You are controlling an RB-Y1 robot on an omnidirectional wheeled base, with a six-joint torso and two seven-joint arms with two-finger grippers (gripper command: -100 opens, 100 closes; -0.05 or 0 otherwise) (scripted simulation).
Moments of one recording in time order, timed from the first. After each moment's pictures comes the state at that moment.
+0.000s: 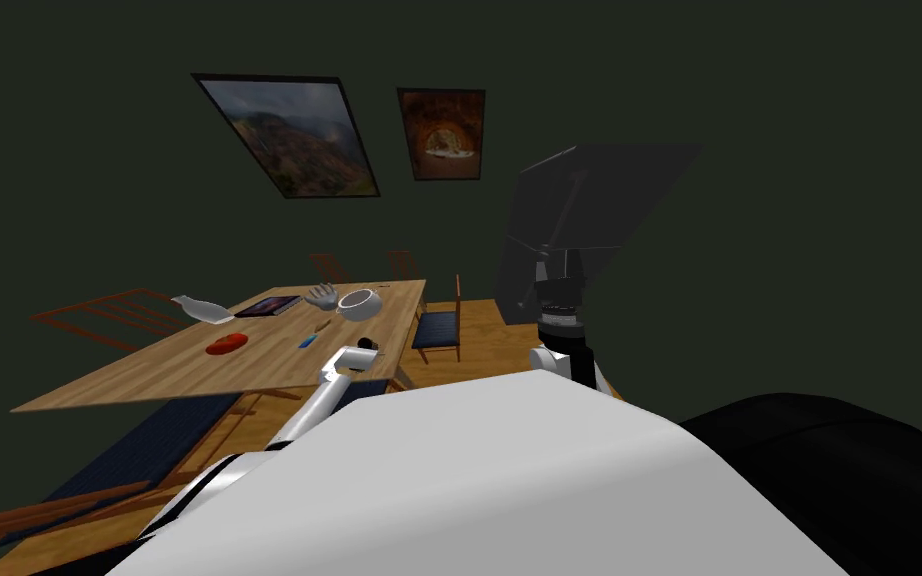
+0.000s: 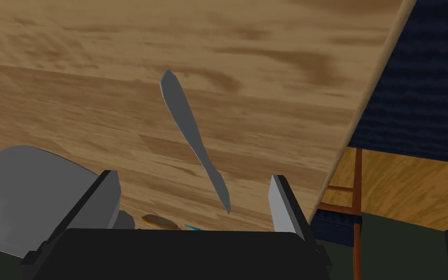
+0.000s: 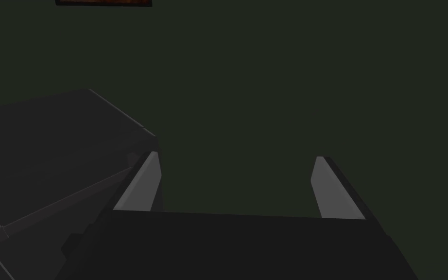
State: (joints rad) left arm -0.12 0.50 -0.10 -1.17 0.02 0.90 -0.02; right arm 0.47 -0.05 -0.02 -2.37 -0.03 -0.51 -0.02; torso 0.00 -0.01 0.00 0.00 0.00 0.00
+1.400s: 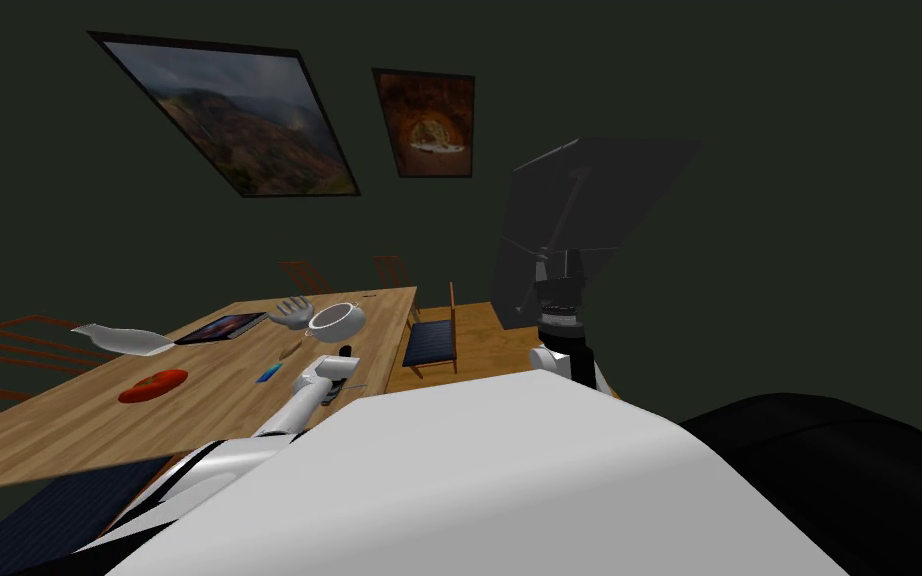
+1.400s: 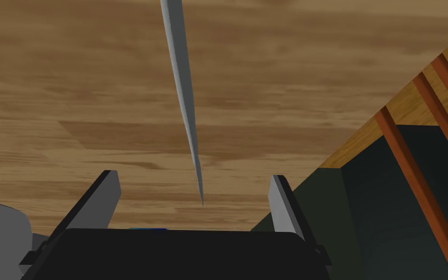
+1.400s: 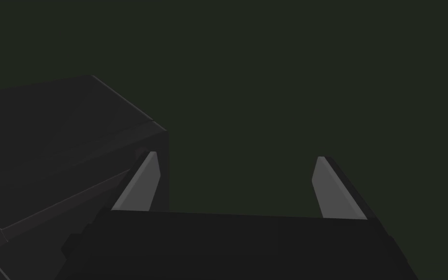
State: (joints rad) left arm -0.20 0.59 -0.08 -0.84 0.04 1.04 0.00; right arm 0.47 -0.05 -0.02 -2.37 -0.03 -0.51 -0.02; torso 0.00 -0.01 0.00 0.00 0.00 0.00
